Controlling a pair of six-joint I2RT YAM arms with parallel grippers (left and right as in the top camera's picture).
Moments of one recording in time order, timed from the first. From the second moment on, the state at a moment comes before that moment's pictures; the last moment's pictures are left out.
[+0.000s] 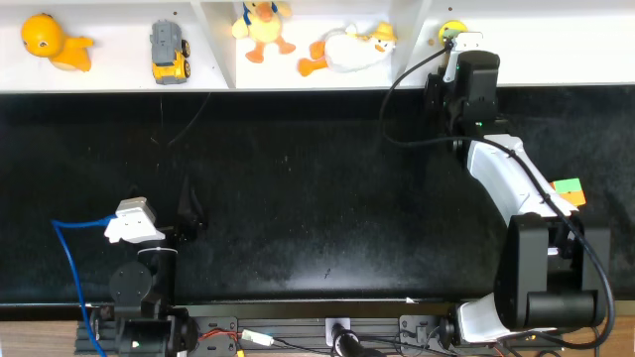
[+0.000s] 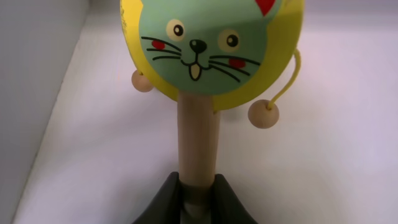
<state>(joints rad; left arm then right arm) 0.00 0.01 0.01 -0.08 -0.08 -0.23 0.04 1.71 1.02 0.06 0.05 0.05</state>
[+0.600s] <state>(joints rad) 0.00 0.01 0.01 -0.08 -0.08 -0.23 0.04 1.67 1.05 -0.12 0.08 0.08</state>
